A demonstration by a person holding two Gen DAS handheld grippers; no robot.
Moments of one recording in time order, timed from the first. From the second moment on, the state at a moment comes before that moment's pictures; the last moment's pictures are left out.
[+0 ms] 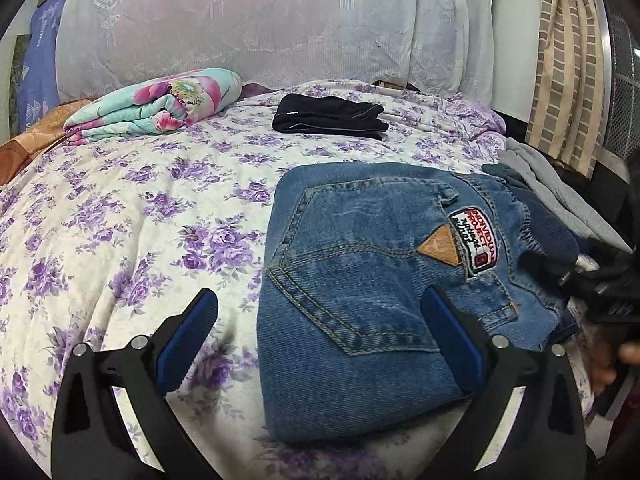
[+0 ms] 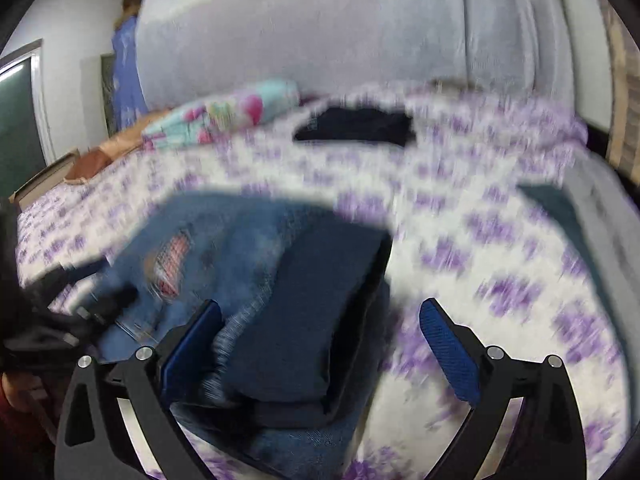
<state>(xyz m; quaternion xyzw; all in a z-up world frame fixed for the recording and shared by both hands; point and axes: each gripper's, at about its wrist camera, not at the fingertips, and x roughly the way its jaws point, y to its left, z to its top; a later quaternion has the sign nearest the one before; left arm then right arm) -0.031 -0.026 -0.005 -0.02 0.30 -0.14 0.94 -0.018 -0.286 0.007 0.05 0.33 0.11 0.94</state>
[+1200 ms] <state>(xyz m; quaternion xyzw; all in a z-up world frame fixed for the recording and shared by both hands) 0.021 -0.017 -0.010 -0.14 0.40 -0.31 0.85 0.010 -0.314 -0.012 0.22 0.38 0.22 0.87</state>
